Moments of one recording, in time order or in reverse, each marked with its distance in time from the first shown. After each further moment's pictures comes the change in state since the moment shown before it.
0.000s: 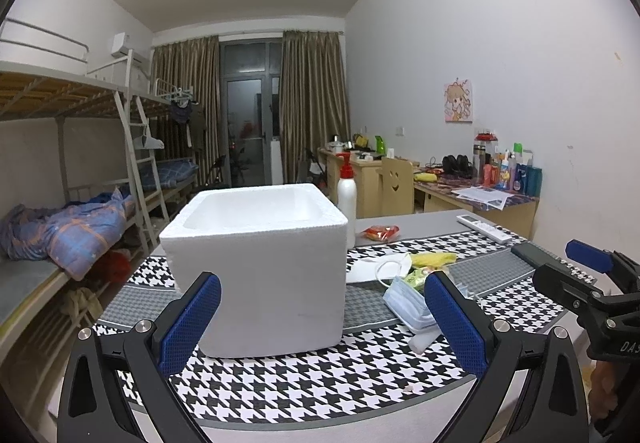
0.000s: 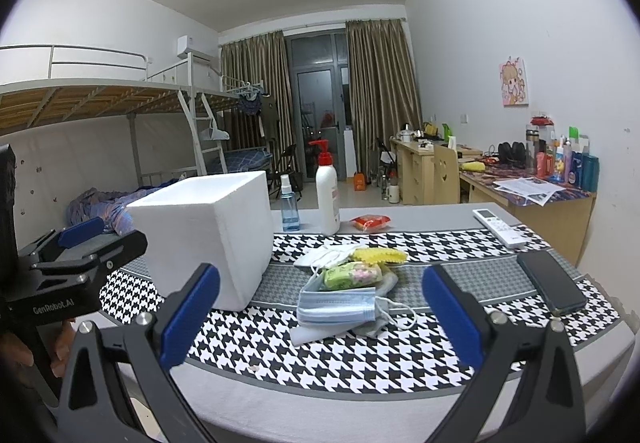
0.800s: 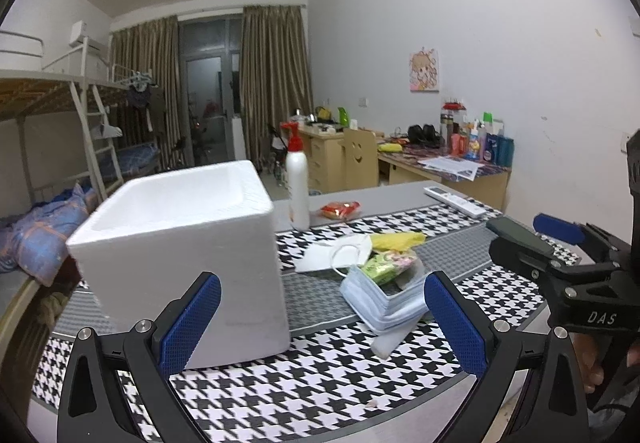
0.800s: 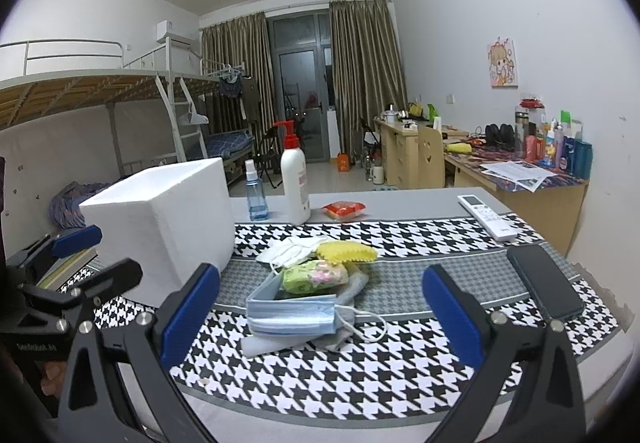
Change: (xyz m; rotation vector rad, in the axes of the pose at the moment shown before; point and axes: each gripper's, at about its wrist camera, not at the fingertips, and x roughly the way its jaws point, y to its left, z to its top) left arm 0.050 -0.030 0.004 0.052 0.114 -0.134; right arm 0.044 -0.039 0.008 0.020 0.079 -0.056
